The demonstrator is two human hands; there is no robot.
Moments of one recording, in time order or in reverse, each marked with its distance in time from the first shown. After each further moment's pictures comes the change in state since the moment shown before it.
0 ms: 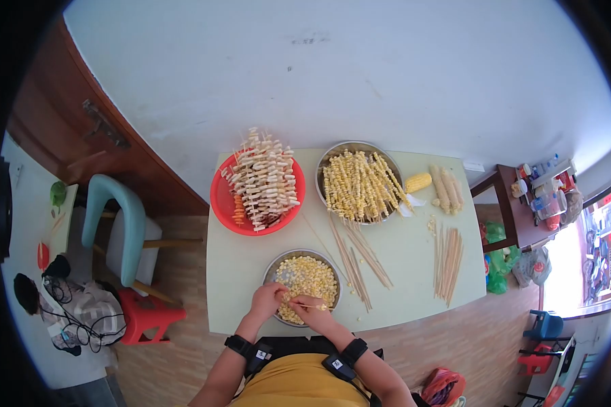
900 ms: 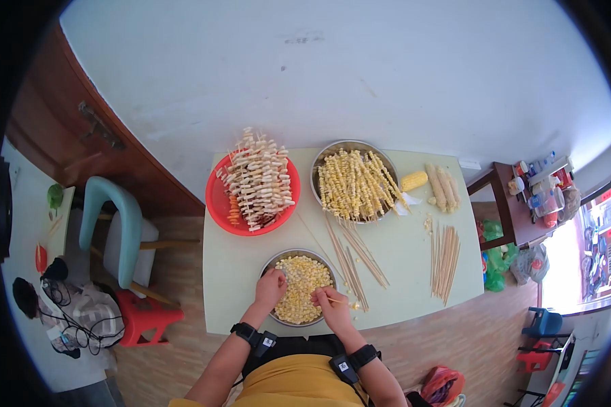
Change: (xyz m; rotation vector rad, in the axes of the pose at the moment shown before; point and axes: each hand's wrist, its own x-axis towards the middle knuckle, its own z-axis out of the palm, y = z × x) left_hand 0.032 0.002 0.016 0.282 0.124 0.038; right_hand -0.015 0.003 -0.030 0.406 0.367 0.202
